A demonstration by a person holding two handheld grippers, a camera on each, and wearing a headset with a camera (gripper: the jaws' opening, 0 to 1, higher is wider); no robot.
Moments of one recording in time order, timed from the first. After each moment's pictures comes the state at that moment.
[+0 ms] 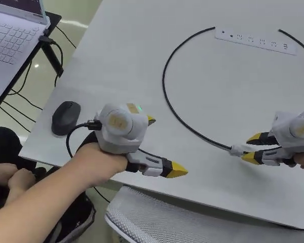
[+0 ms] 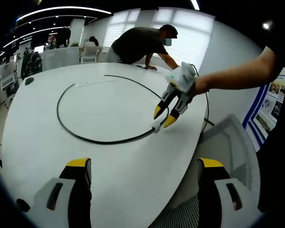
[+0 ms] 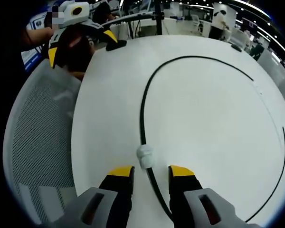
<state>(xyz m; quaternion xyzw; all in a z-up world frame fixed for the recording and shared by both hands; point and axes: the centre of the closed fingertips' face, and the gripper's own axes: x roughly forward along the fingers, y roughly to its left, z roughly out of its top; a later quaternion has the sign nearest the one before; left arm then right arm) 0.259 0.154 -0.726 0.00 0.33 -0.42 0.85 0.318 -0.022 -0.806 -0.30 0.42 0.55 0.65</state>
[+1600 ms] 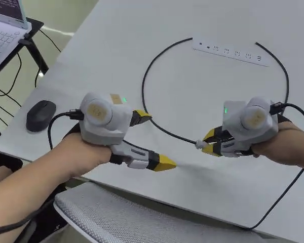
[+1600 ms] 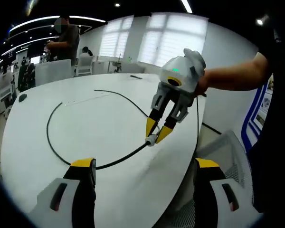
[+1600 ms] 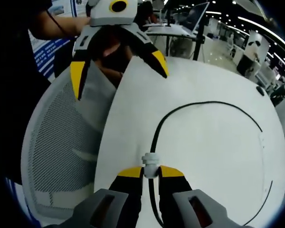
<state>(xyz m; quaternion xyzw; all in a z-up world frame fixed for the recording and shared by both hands) 0.268 0.074 -0.683 0.01 0.28 -0.43 0.86 0.287 0.008 -0.731 -0.36 0.32 0.66 0.57</state>
